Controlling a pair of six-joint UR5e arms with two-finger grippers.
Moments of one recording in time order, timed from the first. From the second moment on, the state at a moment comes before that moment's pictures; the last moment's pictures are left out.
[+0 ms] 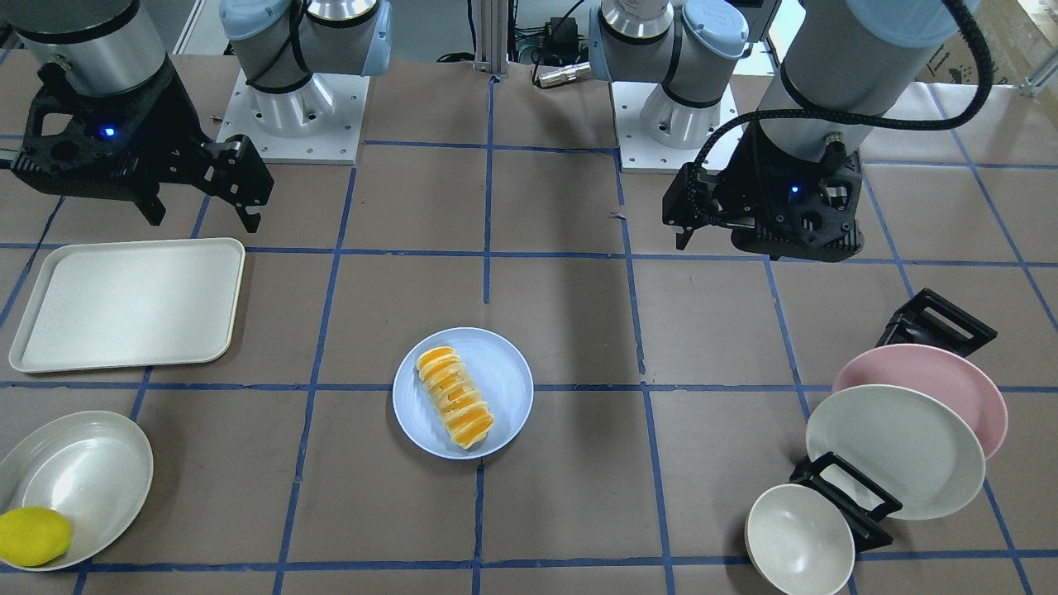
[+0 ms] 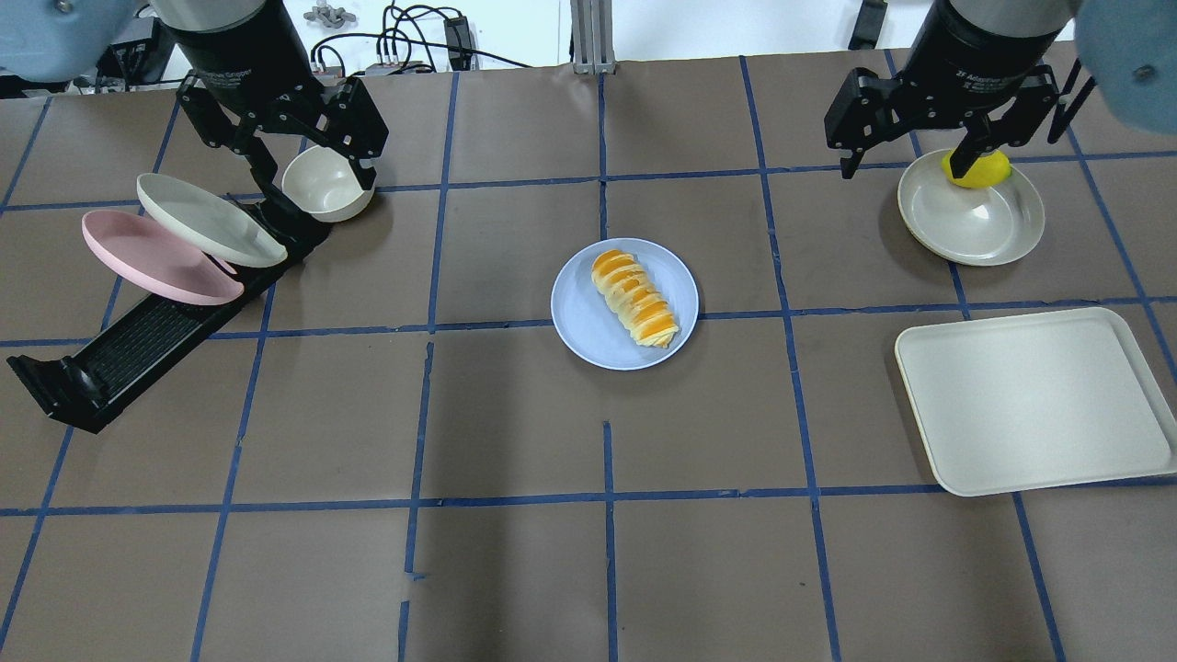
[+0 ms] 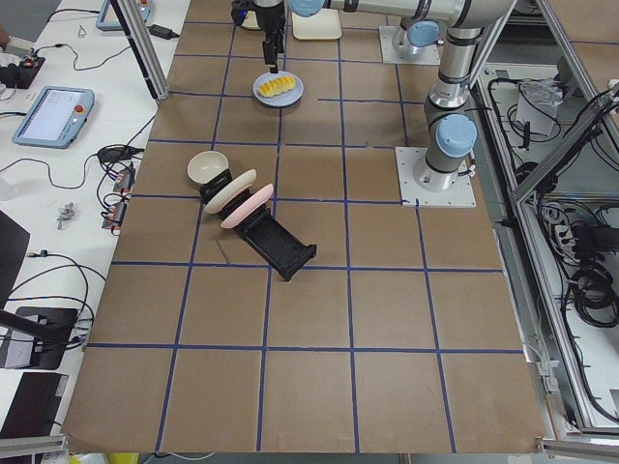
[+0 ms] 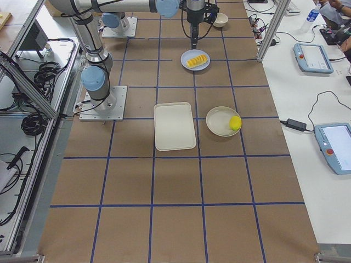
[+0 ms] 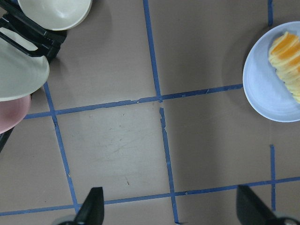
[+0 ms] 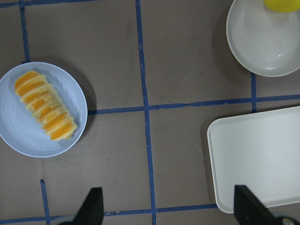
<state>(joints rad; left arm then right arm) -1.58 -1.73 -1.34 -1.71 1.60 0.11 1.53 -1.56 1.53 -1.59 -1.58 0.02</state>
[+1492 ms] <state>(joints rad) -1.59 -1.73 -1.34 -1.70 1.60 0.10 1.54 -1.56 1.53 -1.58 -1.58 0.02</state>
